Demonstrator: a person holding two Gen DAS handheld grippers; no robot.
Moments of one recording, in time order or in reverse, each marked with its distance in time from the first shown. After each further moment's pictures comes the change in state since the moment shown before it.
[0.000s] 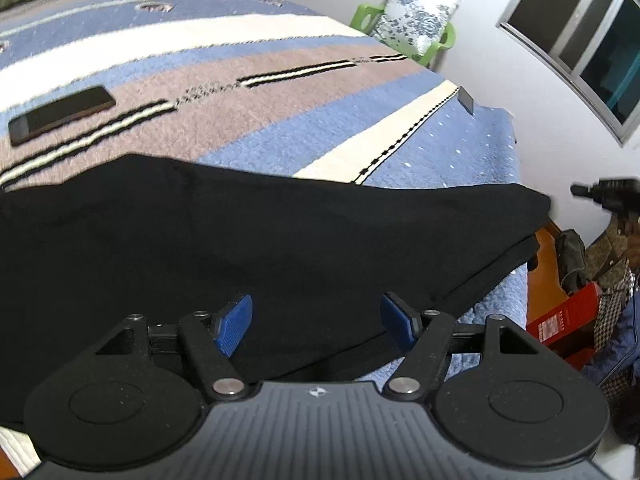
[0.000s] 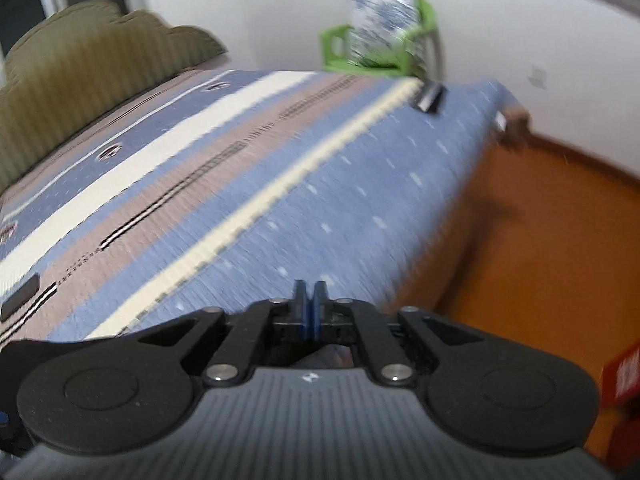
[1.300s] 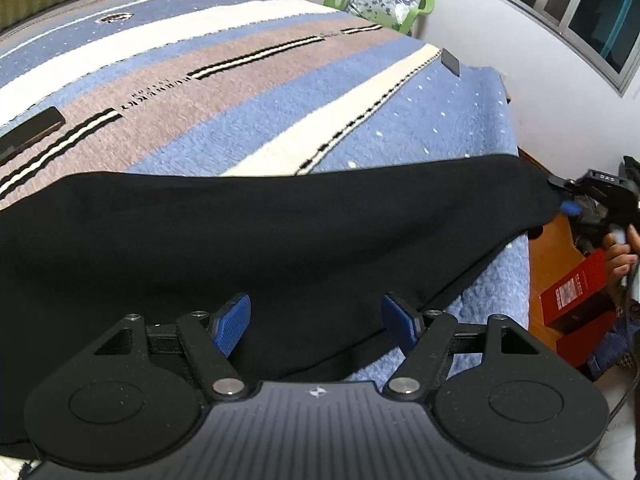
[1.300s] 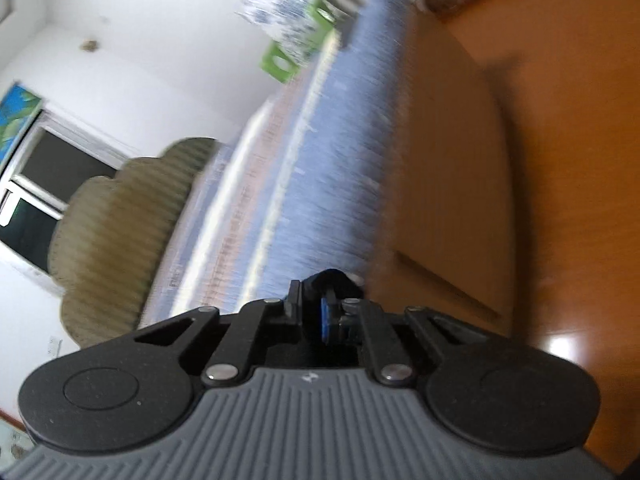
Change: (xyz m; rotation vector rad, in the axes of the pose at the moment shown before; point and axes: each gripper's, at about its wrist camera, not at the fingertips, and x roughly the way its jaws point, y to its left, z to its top) left arm 0.045 -0.058 -0.001 0.115 0.058 0.035; right arm 0.043 -0.090 -0.119 0.655 -0.078 0.317
